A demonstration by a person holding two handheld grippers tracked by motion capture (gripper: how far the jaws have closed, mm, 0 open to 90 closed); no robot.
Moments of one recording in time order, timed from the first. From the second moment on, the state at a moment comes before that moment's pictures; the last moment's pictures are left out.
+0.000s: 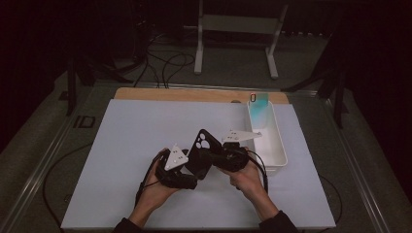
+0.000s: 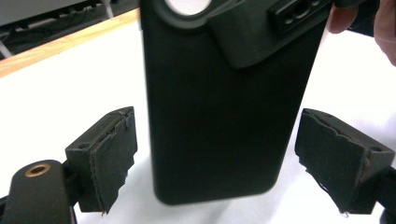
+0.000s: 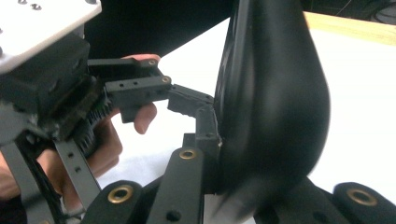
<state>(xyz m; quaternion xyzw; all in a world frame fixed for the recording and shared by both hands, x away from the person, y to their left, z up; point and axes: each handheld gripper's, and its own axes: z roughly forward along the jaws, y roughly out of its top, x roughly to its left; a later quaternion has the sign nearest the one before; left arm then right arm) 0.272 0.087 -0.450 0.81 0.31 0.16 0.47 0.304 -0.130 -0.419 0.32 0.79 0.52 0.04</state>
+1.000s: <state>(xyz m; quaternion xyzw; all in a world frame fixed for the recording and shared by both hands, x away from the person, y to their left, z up) 0.278 0.094 -0.450 0.82 0.28 0.06 0.49 0.294 -0.143 -0.391 0.22 0.79 0.57 0.01</state>
